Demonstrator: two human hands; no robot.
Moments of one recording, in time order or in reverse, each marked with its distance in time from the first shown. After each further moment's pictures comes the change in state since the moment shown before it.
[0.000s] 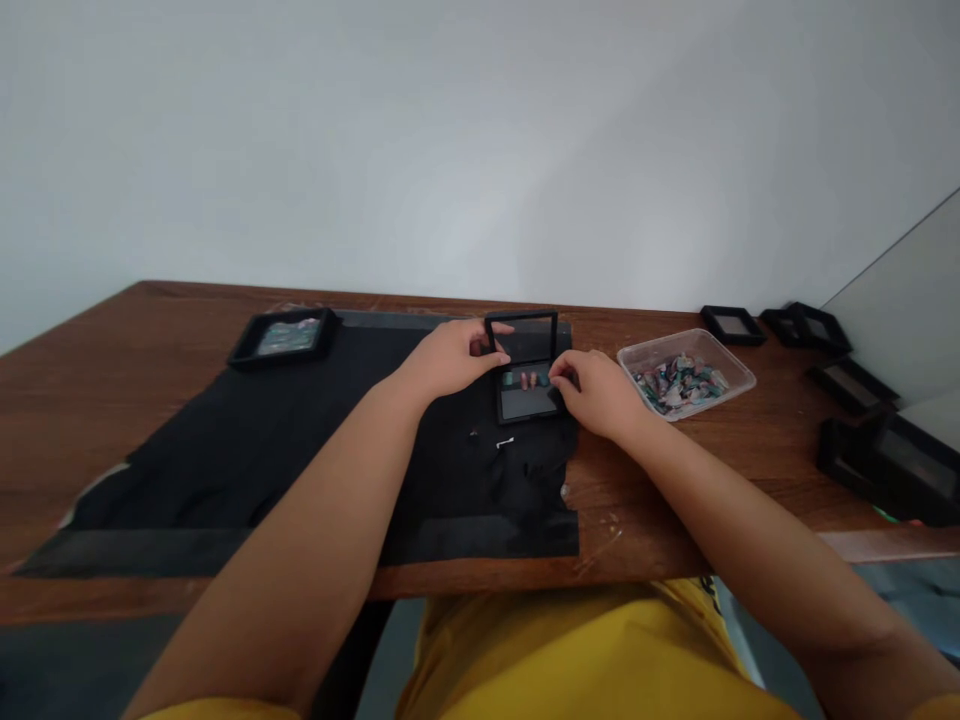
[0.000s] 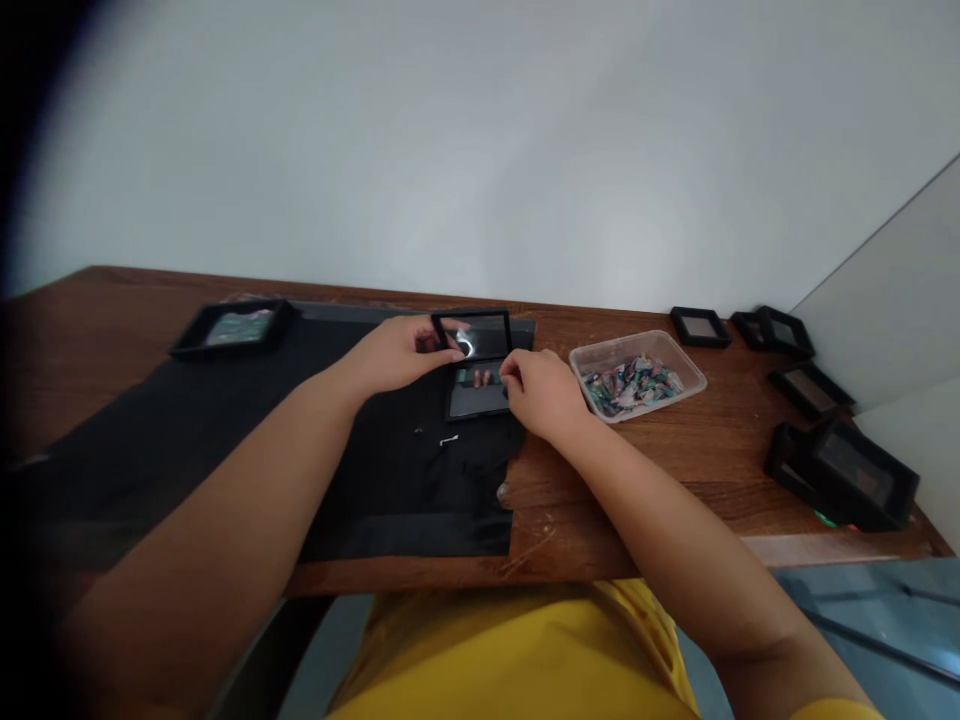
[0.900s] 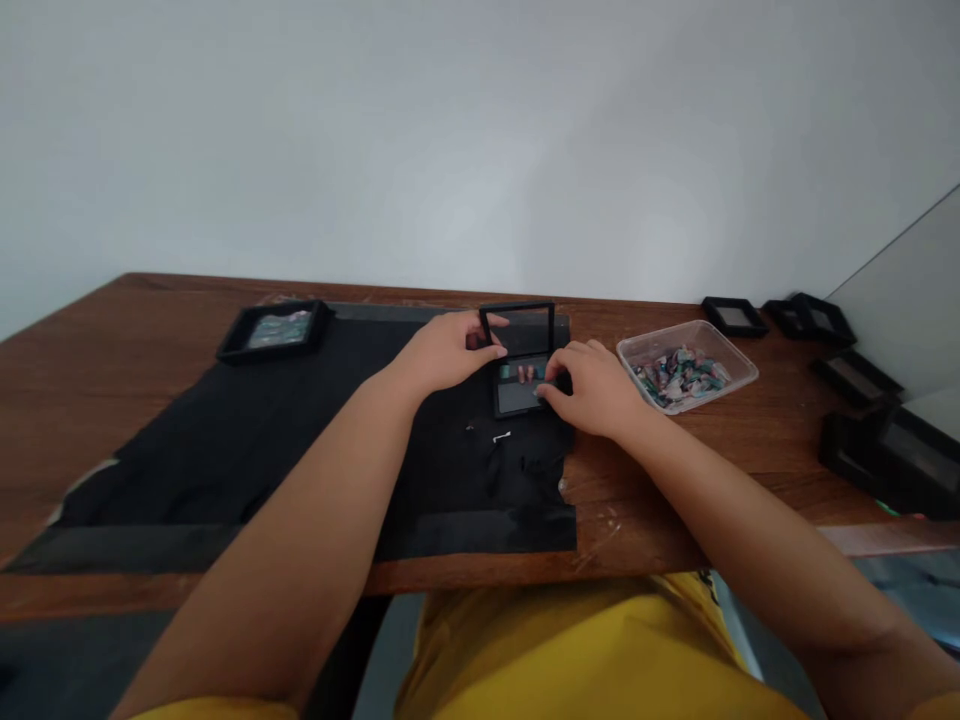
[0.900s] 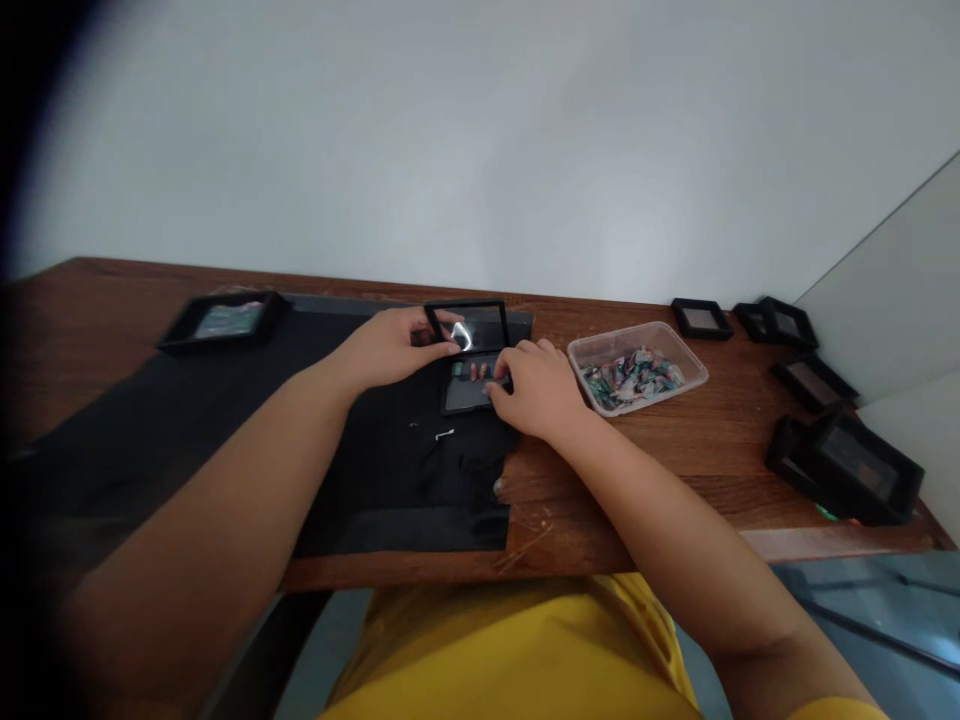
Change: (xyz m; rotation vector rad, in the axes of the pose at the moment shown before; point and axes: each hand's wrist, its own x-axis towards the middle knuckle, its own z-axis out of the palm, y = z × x) left_hand -0.004 0.013 -0.002 0.085 -0.002 -0.065; right_hand -0.005 -0.002 0.001 -0.155 -0.020 -0.072
